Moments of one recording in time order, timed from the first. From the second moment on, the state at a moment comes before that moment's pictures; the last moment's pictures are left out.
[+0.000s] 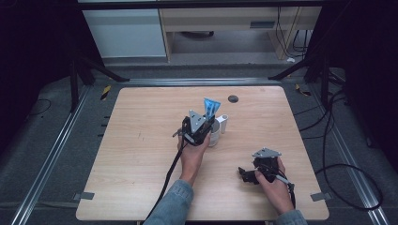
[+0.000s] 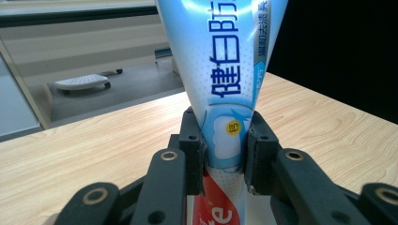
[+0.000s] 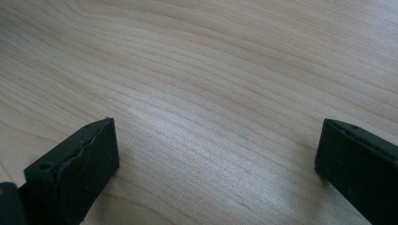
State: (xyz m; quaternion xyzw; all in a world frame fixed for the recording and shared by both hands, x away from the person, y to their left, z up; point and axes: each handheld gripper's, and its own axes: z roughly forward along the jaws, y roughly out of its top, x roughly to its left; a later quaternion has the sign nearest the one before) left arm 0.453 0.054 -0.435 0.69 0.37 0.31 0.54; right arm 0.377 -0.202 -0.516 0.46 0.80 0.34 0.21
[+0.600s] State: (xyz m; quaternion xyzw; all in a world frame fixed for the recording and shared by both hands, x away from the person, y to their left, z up) left arm 0.455 0.053 -0.436 0.71 0.37 0.31 0.52; right arm 0.377 -0.202 -0.516 0.46 0.79 0.34 0.21
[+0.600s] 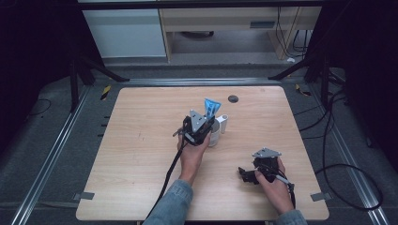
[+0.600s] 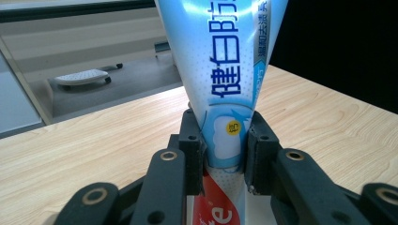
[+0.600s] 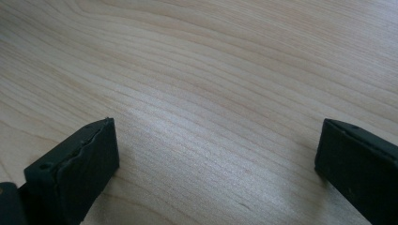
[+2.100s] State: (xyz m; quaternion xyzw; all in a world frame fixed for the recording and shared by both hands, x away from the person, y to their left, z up) left arm 0.464 0.037 -0.435 0.73 0.39 0.29 0.48; right arm 0.377 -0.202 -0.516 0.46 0.79 0.34 0.21
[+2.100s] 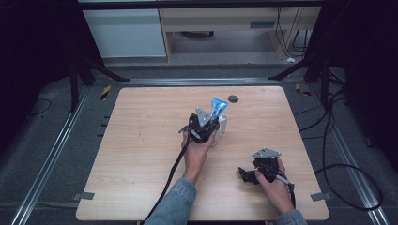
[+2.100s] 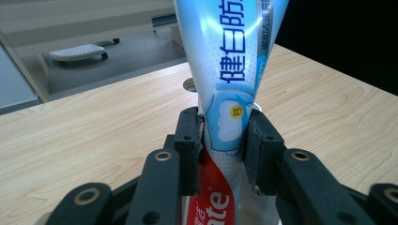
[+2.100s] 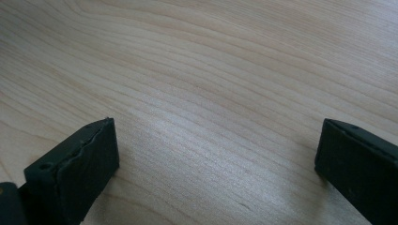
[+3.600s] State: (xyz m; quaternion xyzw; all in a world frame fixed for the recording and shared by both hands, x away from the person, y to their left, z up) left arm 0.469 0.047 -0.432 0.74 0.40 0.24 0.49; right arm 0.377 -0.202 -0.516 0.46 0.79 0.34 0.21
